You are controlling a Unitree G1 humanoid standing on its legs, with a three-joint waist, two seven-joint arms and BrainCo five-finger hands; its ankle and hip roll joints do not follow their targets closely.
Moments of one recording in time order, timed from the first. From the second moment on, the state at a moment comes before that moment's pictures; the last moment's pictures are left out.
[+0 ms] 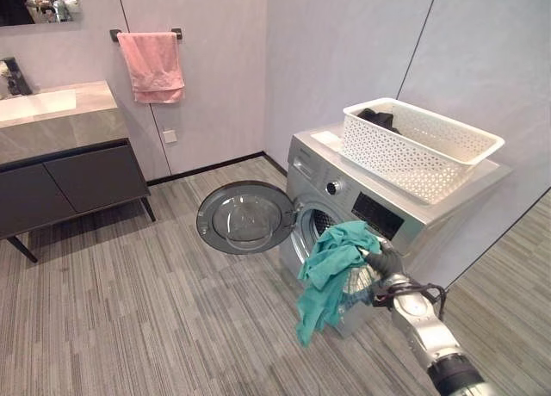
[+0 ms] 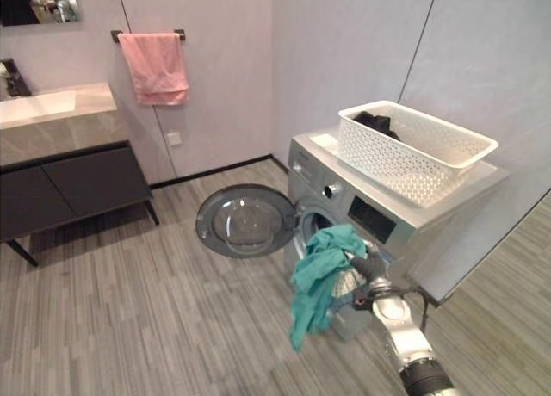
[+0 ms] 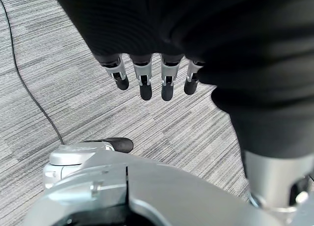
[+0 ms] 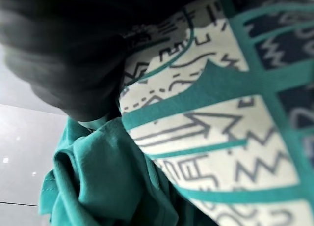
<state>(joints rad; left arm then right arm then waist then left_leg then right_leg) 0.11 0.20 -0.09 1.25 -0.11 -0.08 0.07 -0.11 -0.41 0.22 0.34 0.30 -0.06 -0.17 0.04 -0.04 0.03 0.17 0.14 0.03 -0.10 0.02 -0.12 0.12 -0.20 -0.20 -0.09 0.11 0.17</state>
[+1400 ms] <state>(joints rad) 0.16 0.20 -0.10 1.24 -0.11 -0.09 0.06 0.10 -0.35 0.16 0.75 0.33 -0.04 -0.11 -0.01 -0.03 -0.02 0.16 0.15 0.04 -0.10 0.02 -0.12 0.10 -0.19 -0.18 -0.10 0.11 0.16</state>
